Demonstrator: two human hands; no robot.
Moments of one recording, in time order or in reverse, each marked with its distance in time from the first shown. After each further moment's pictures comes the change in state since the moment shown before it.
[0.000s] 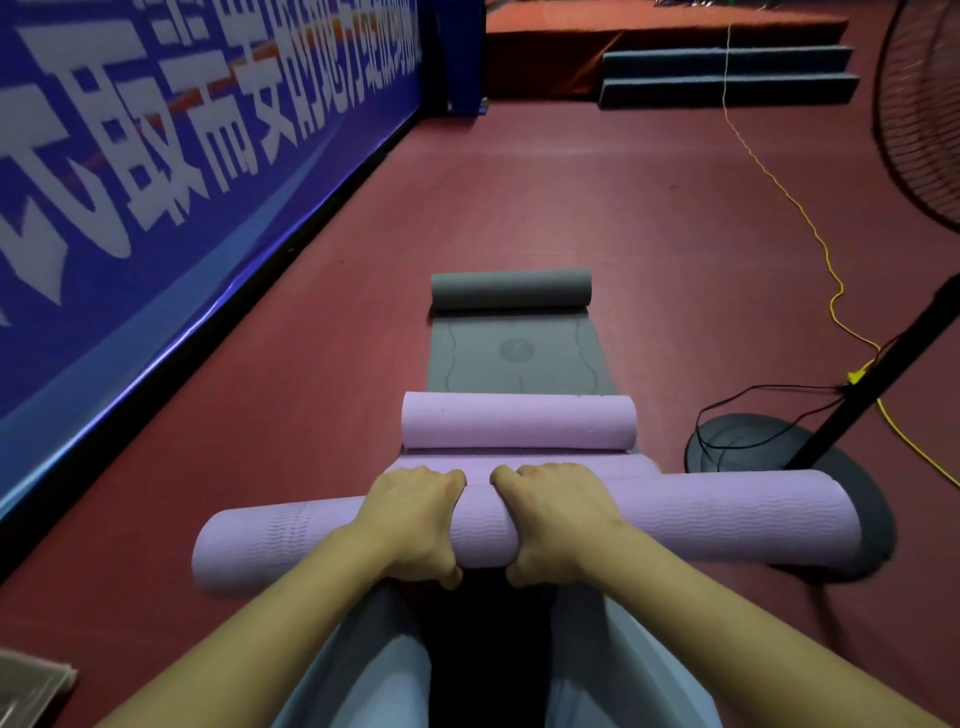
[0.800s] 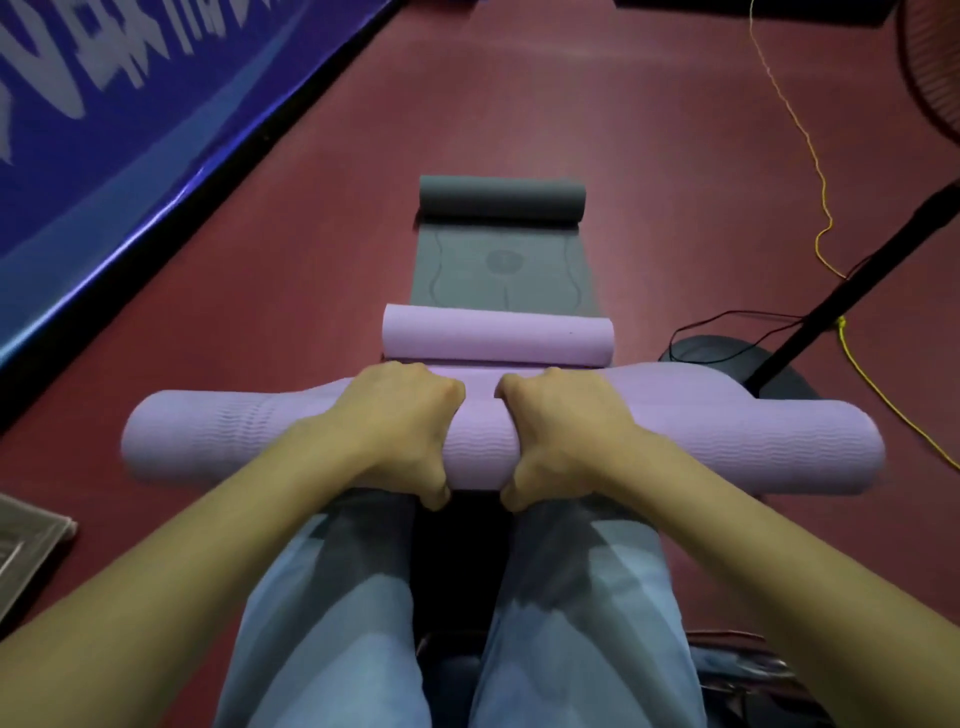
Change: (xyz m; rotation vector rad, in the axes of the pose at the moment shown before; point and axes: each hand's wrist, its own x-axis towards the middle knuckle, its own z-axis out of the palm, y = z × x) left_hand -0.087 0.039 -0.026 0.021 -0.020 0.087; right_hand -0.082 -0.029 -0.029 0.008 -0.084 0.090
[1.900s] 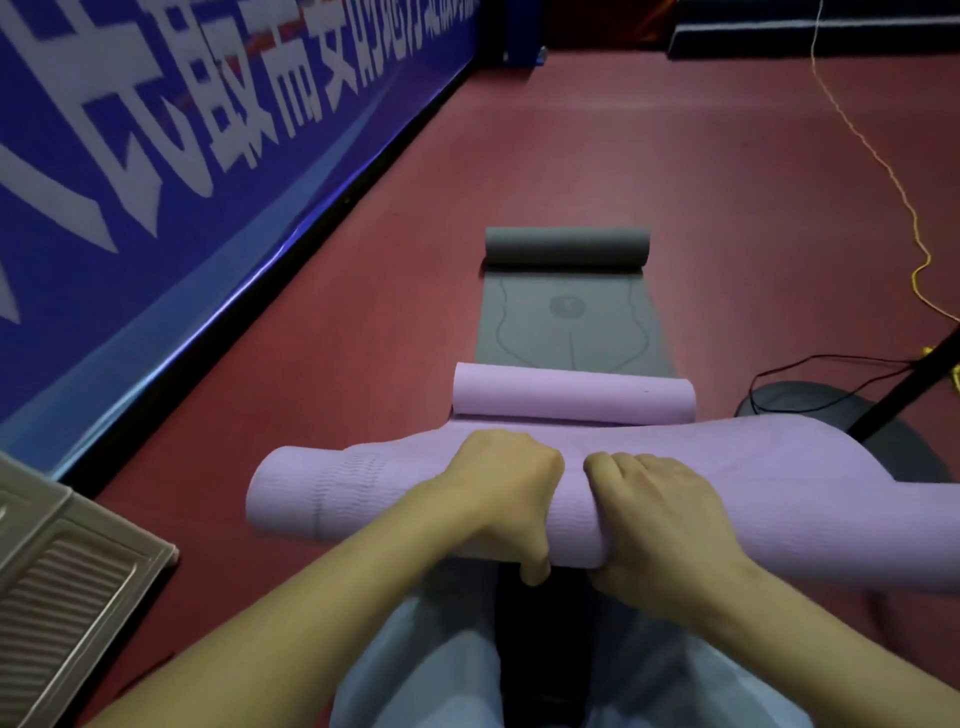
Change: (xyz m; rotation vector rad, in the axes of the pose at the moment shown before) left_hand -0.007 -0.004 0.011 -0.054 -0.010 0.047; right_hand -0.013 -0.025 0.042 -0.114 0.294 -0.102
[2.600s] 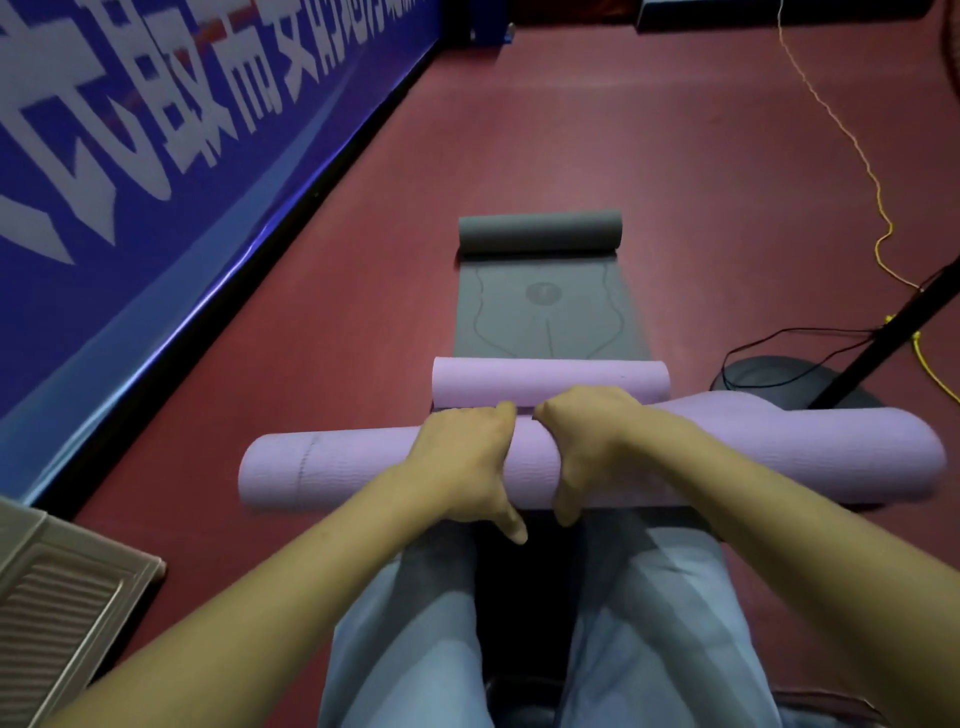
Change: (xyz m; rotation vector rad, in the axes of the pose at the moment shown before) left_hand 0.029 -0.017 0.006 -0.057 0.082 -0.085; right_hand 0.081 0.042 -0.033 0.231 -0.525 0.020
